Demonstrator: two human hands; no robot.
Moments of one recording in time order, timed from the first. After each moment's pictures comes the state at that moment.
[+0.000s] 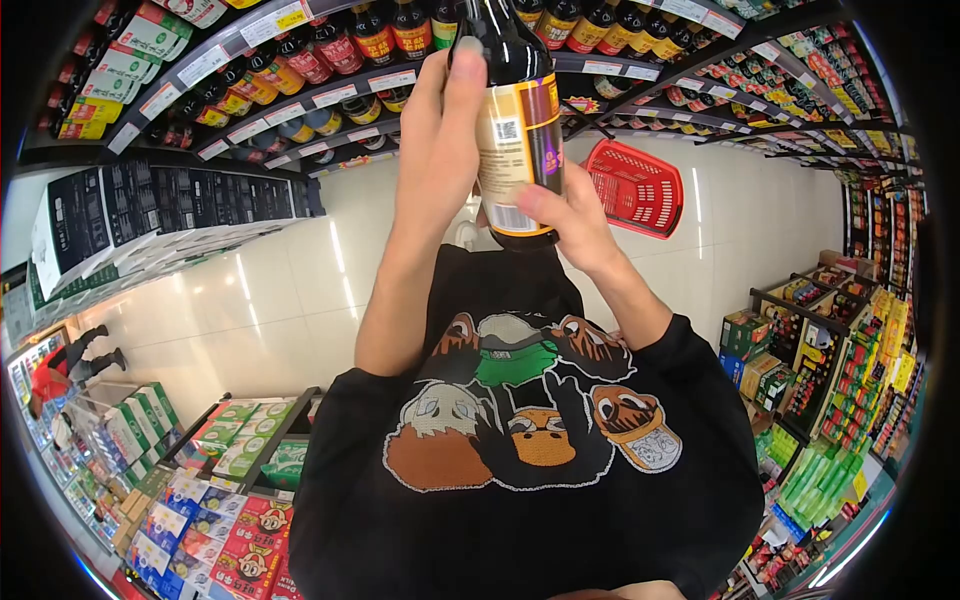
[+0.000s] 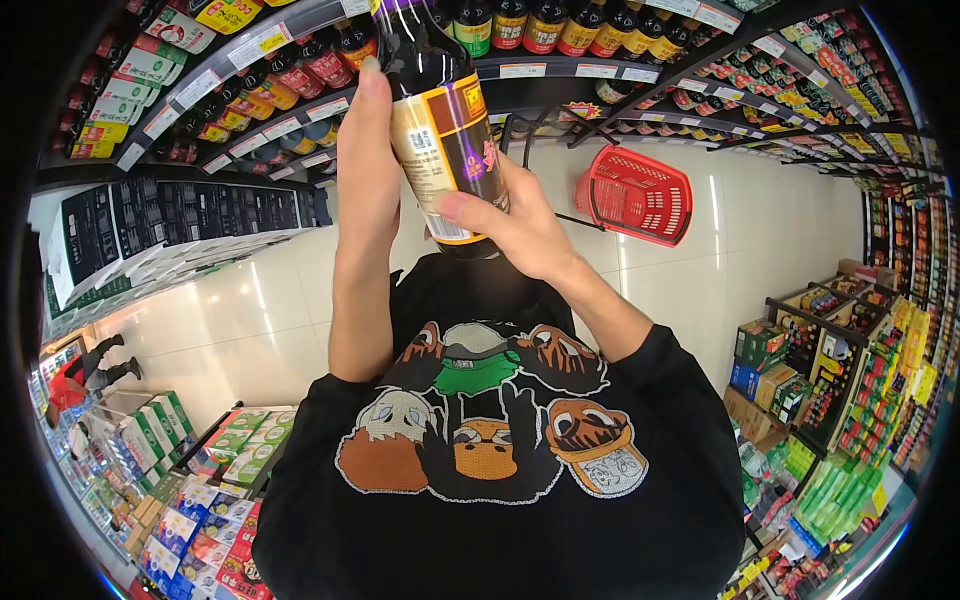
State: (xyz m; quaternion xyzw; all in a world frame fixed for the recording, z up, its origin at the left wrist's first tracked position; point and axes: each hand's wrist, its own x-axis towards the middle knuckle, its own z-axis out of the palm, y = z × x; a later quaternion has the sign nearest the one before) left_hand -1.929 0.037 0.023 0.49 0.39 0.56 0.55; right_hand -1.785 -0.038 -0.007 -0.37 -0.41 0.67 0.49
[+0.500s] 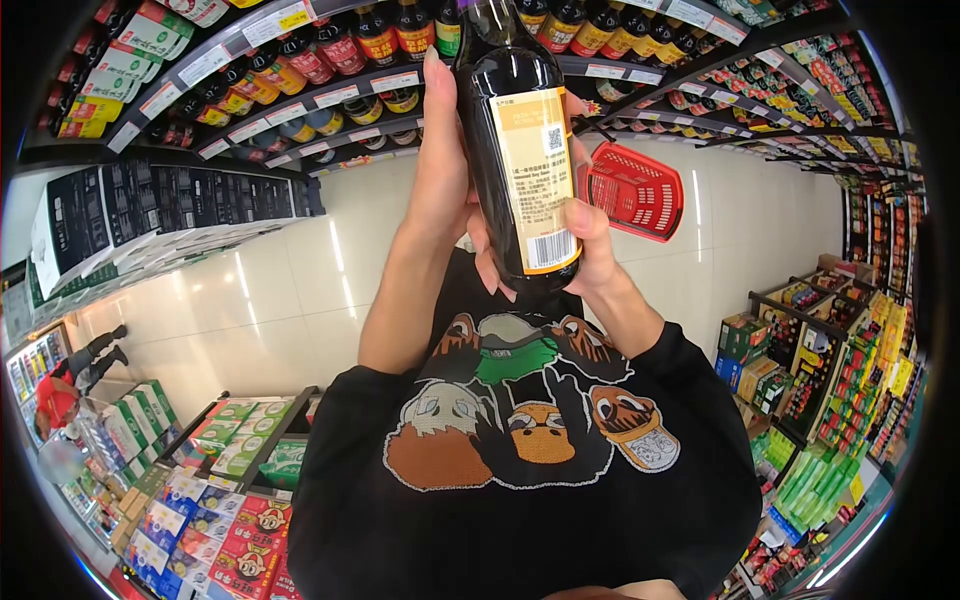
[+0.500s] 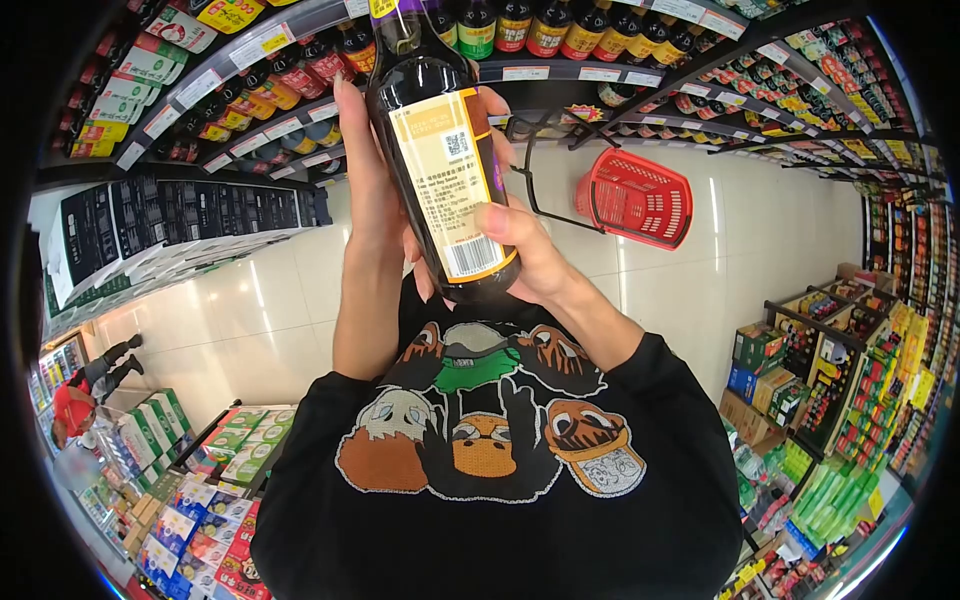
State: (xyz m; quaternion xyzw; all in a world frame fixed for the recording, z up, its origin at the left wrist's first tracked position) left_hand -1.925 0.037 0.016 0.35 0.18 0.42 0.82; right_hand -1.795 -0.040 -0.009 -0.13 -0.29 0.83 0.45
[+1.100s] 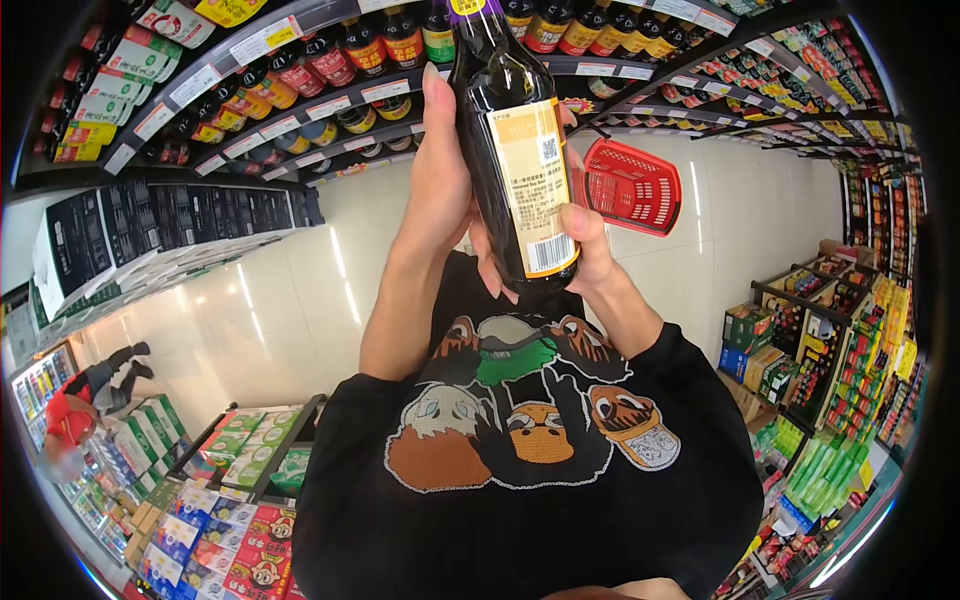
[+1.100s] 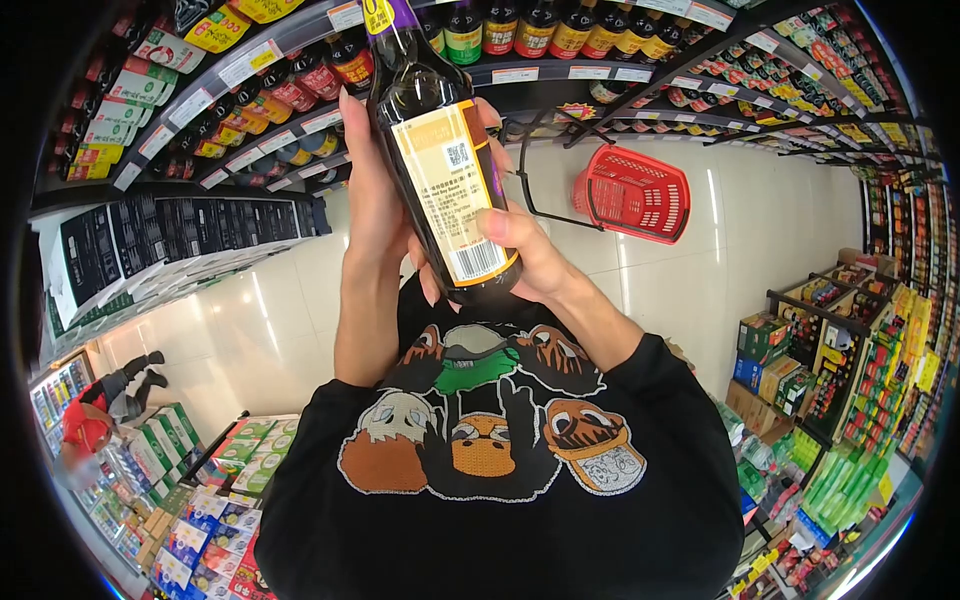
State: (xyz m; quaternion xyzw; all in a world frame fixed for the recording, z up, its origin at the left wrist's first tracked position) left_hand -1.916 0.035 0.023 0.35 0.28 0.43 0.78; right_hand -1.793 -0.038 -0.004 -0.21 -0.29 0.81 0.46
